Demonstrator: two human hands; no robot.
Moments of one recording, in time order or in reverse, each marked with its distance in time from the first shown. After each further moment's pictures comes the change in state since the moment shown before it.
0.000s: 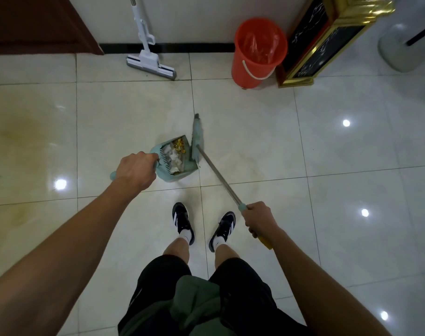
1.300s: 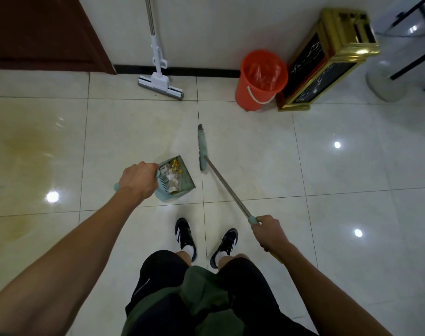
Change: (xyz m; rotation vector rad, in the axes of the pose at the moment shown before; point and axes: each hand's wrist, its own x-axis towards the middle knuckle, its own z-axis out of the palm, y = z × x) left_hand 0.000 -0.059 -0.011 -0.112 0.009 -0.066; right_hand -0.033 -0.028 0.000 -0.115 0.077 -0.096
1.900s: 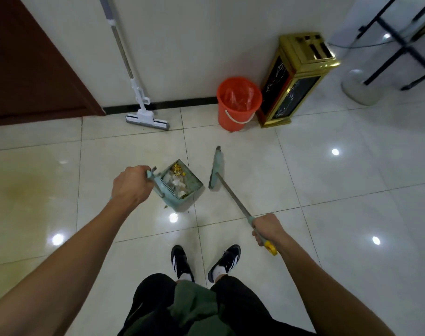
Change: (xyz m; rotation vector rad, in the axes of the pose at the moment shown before) left_hand 0.008 0.088 -0.064 -0.187 0.192 -0.074; right_hand 0.031 0.018 -0.085 0.503 -0.034 0.189
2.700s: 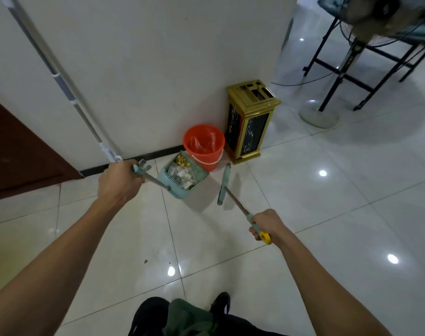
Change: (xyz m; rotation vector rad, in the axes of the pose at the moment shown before) left_hand 0.018 0.211 -0.083 -0.045 0.285 0.165; right_hand 0.031 -0.045 -0.180 0.228 0.054 -0.166
